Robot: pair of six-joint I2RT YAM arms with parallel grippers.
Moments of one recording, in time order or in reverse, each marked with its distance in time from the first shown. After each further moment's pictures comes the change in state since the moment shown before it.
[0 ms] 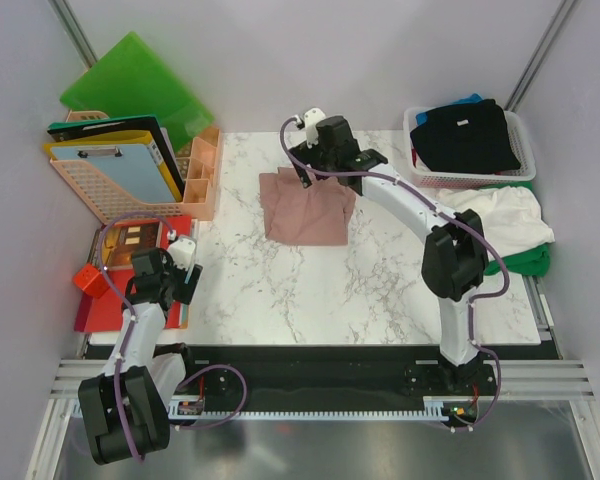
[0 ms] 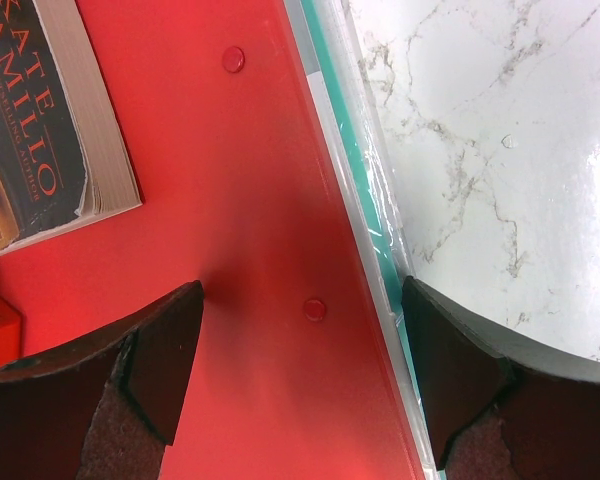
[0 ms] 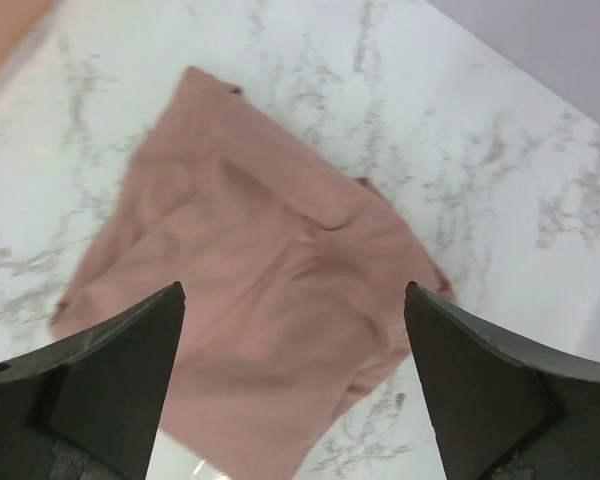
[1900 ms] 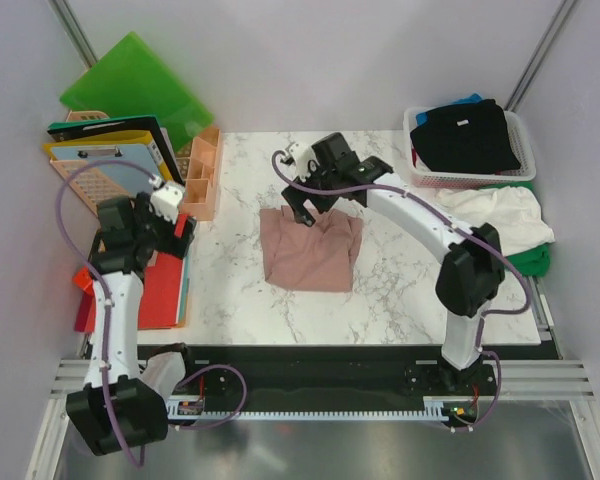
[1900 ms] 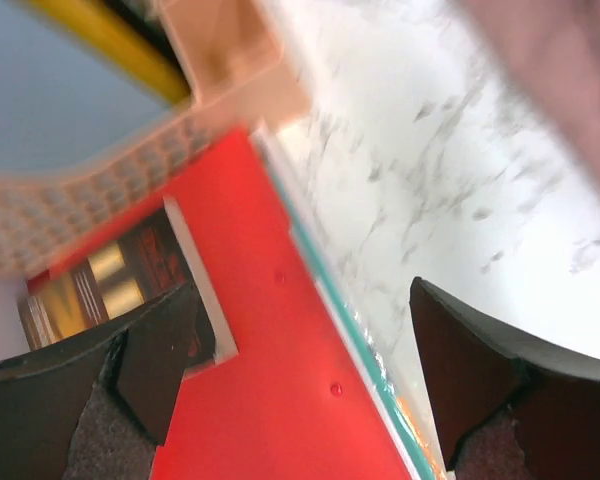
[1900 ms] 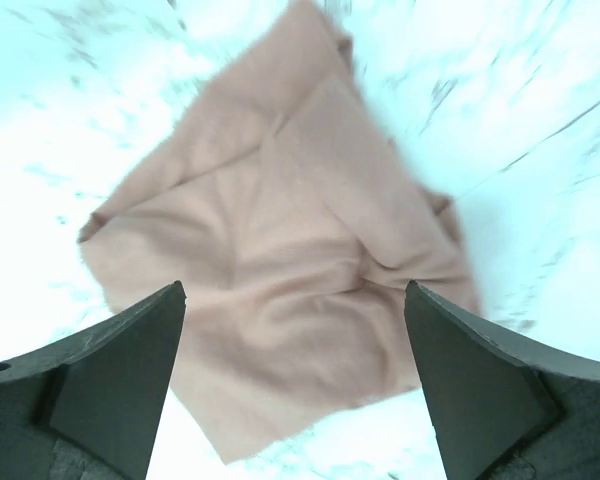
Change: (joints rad) left arm 0.001 -0.011 0.385 -0.247 0.259 0.012; right arm 0.081 -0.087 -0.104 -0.310 -0.312 -0.055
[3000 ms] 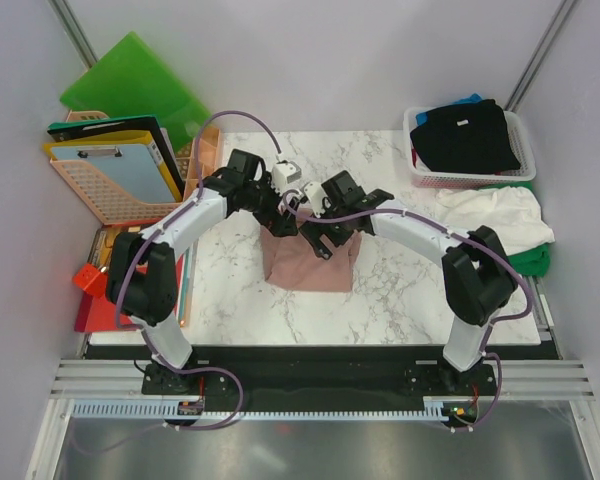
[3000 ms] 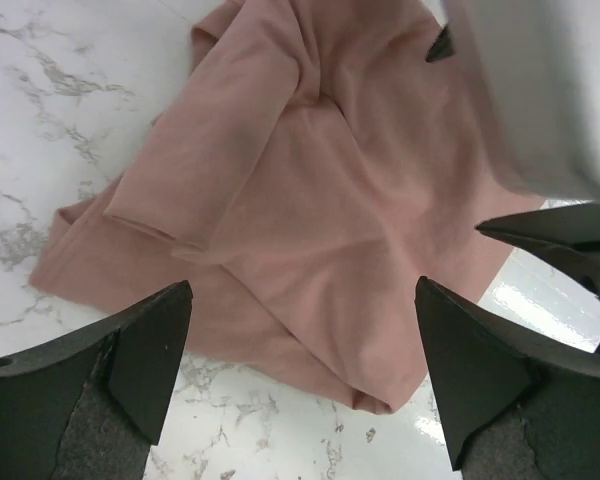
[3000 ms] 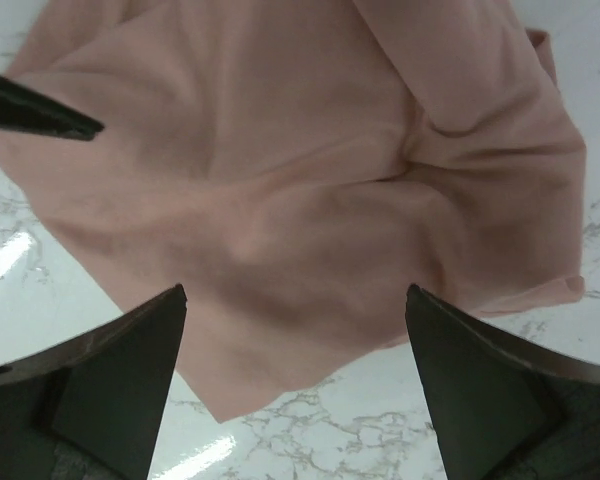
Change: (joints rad) left arm -0.626 0.793 0.599 -0.038 0.196 -0.245; right arm 0.000 -0.163 -0.359 0.082 0.035 -0.050
